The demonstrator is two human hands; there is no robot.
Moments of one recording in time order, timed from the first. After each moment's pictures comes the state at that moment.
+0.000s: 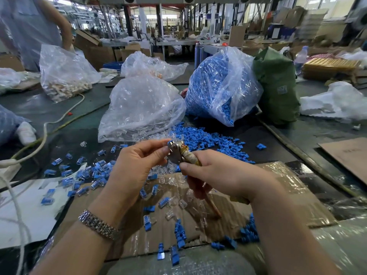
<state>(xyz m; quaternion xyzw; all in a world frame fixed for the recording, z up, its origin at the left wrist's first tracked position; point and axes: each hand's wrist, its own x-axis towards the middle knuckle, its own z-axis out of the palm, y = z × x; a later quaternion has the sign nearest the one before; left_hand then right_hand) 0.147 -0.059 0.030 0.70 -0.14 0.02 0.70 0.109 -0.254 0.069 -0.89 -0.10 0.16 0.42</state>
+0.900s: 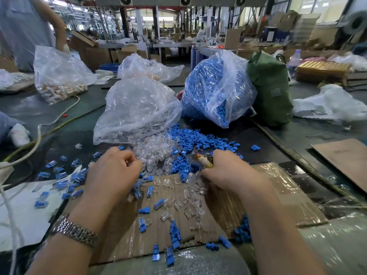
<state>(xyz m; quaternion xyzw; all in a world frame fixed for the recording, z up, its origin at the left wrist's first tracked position) 0.149 -0.034 0.034 0.95 -0.02 0.15 0.26 0.128 -0.277 0.046 -0.97 0.10 0.07 0.19</state>
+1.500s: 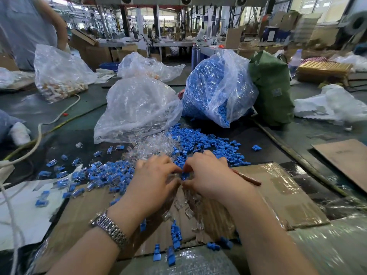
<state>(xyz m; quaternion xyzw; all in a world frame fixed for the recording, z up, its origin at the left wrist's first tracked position) 0.145 -0.080 0.010 0.96 -0.24 0.07 0.15 0.128 -0.240 0.044 -0.99 -0.05 0.04 0.13</state>
